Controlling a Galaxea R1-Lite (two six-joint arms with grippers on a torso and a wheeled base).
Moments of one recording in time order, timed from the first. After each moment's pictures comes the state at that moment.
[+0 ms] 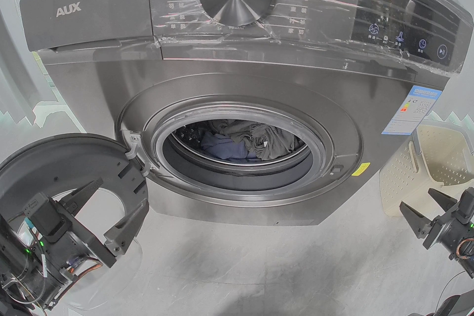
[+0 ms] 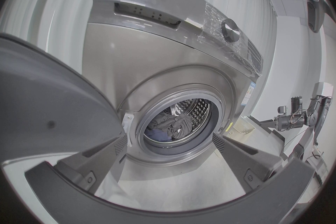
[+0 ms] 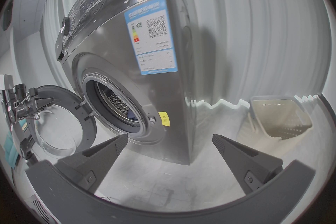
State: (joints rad) left arm -0.68 1.28 -0.02 -1.34 0.23 -0.09; right arm 0.39 1.05 -0.02 -0.93 -0.15 0.11
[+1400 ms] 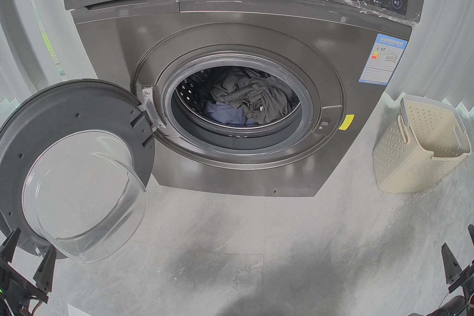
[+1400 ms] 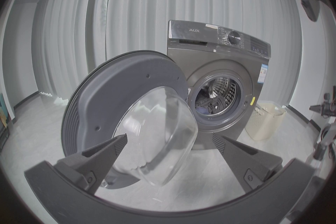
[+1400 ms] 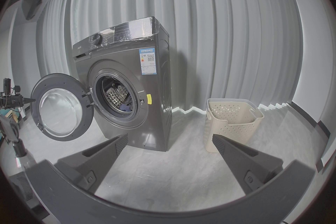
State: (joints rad) left arm -0.10 0.33 -0.02 -0.34 0.06 -0.03; right arm -0.05 0.18 -0.02 -0.20 0.11 0.01
